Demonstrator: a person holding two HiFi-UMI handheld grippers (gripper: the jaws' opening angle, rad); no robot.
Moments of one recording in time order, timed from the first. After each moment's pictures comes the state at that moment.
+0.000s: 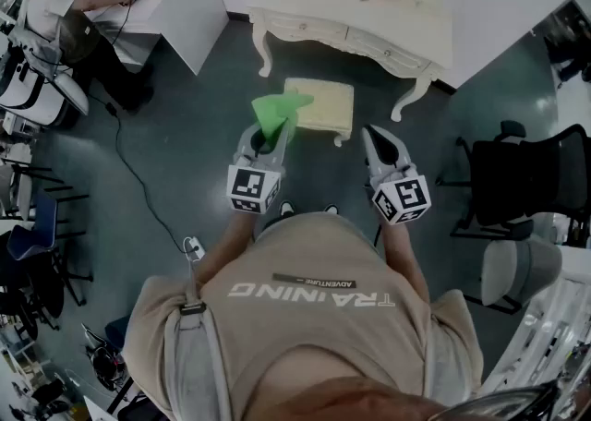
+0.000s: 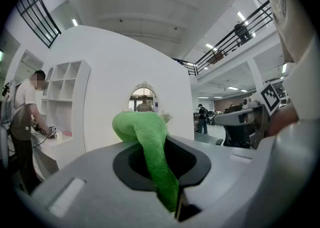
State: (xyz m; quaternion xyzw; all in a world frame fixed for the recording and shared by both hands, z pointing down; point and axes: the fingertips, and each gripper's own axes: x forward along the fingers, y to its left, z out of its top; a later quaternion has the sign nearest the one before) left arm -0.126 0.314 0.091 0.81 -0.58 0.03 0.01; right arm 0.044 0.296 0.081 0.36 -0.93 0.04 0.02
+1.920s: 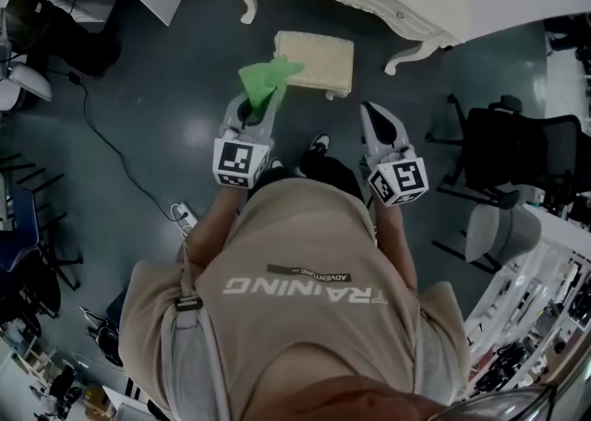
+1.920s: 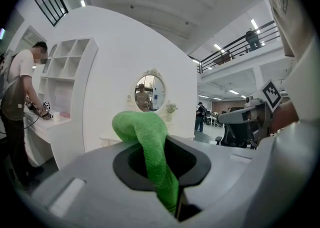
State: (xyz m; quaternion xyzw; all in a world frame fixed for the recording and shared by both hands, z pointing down) left arm -0.240 0.223 0.182 0.83 -0.56 0.04 0.07; right arm -0.059 0.220 0.158 0.40 -0.91 0.10 0.09
